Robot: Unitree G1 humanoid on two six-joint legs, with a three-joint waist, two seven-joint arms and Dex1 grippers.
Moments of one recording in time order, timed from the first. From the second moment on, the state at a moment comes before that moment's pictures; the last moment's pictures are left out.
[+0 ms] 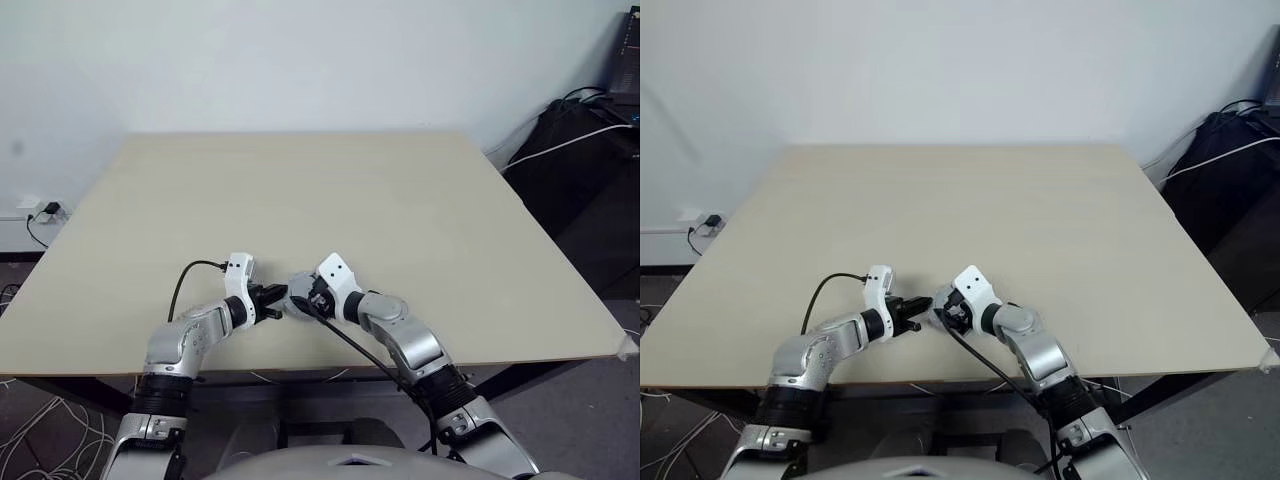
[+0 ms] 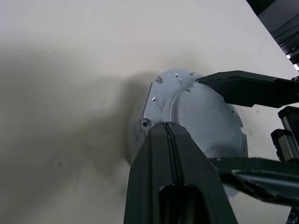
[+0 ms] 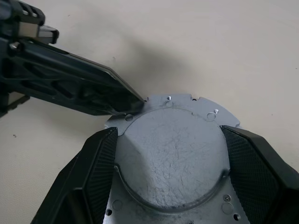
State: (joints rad) left arm -0.19 0.21 -0.01 0.10 -0.45 0.78 -0.50; right arm -0.26 -0.14 0.36 0.15 0.03 0.45 0.52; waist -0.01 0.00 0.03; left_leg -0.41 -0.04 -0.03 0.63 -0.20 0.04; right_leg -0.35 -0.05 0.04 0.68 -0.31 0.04
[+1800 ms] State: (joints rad) left arm -0.24 0.20 -0.10 0.12 -0.34 0.77 -0.54; right arm 0.00 -0.10 0.00 -0.29 0.36 0.84 0.38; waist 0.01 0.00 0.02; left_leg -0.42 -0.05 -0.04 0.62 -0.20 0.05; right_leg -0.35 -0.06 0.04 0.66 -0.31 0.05
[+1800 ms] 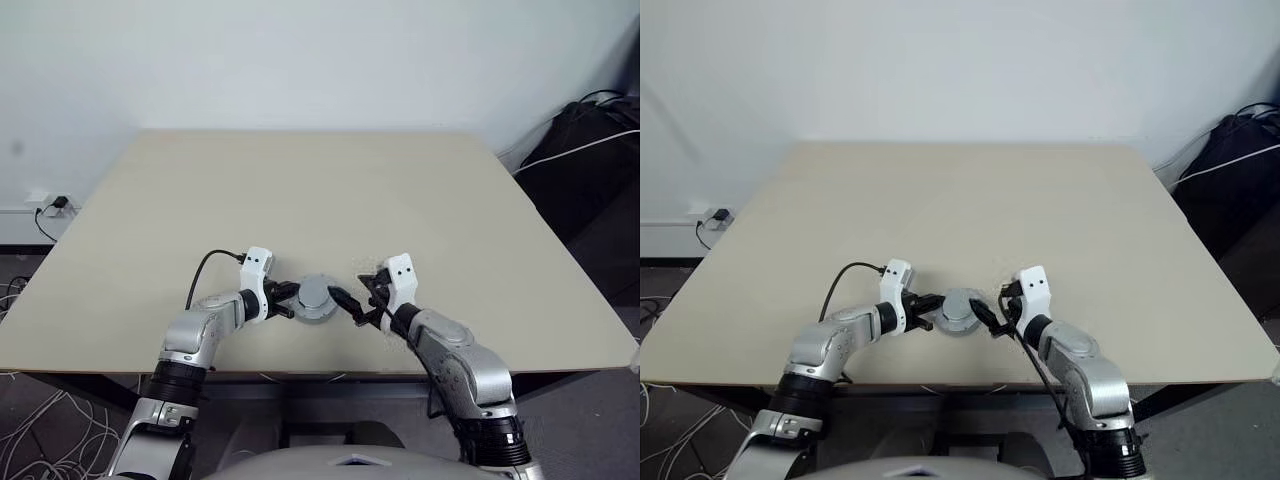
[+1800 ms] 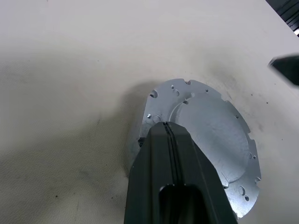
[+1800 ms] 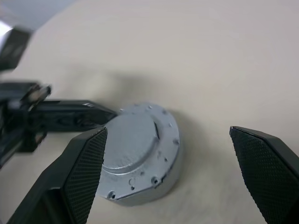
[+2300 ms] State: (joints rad) left arm -0.22 0.19 -0.10 0.11 -0.33 0.76 -0.55; right arm -0.12 0.04 -0.15 -0.11 0.52 1.14 0.25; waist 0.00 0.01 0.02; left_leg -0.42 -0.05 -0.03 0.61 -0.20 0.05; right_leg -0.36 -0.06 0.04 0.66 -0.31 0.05
